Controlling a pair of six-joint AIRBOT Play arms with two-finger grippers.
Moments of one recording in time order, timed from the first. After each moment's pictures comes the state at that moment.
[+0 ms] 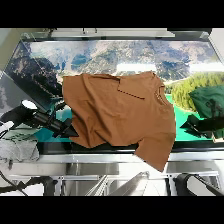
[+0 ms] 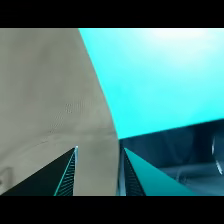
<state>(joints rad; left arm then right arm) 0.09 -1.47 0.78 0.82 -1.44 -1.19 -0.51 -1.15 0.67 -1.10 1.20 1.35</state>
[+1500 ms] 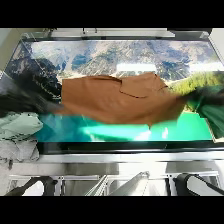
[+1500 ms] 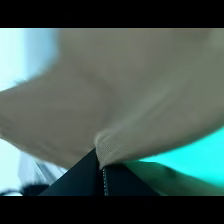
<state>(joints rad) 0.37 -1.09 0.99 0.21 -1.71 -1.00 -0.54 -1.15 1.04 -0.28 1.55 0.87</state>
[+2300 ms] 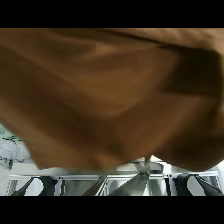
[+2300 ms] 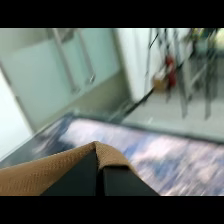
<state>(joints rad) 0.58 -1.01 1.51 0.05 -1.55 -0.96 -0.48 -0.93 1.46 -0.19 1.20 0.81</state>
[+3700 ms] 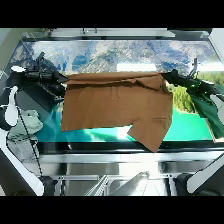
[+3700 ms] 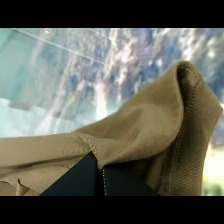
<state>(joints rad) 0.24 -2.20 1.94 0.58 -1.29 -0.89 -0.31 -2.03 1.47 -0.04 0.89 0.57</state>
